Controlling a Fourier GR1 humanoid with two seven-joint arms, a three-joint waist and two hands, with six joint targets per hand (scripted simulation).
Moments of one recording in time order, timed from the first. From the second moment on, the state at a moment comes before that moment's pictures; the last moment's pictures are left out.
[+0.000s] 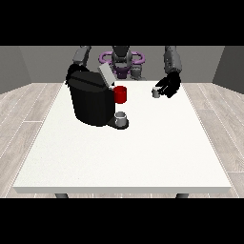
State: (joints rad) left arm -0.70 0.40 0.03 -0.63 -0.61 0.00 -0.33; right arm -0.22 -0.03 -0.07 -1.29 -0.03 -0.15 -0.07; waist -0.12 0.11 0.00
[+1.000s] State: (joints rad) left arm -1.00 0.45 0.10 -0.66 -0.60 -0.12 -0.17; right arm -0.29 -0.03 -0.03 -1.33 -0.03 -0.13 -0.05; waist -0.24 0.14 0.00
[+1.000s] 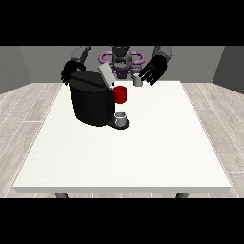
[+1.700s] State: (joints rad) left arm -1.13 0.47 0.13 -0.65 -0.62 -0.12 -0.14; right arm -0.31 -0.03 -0.02 -1.38 0.00 -0.15 -0.05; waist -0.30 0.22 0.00
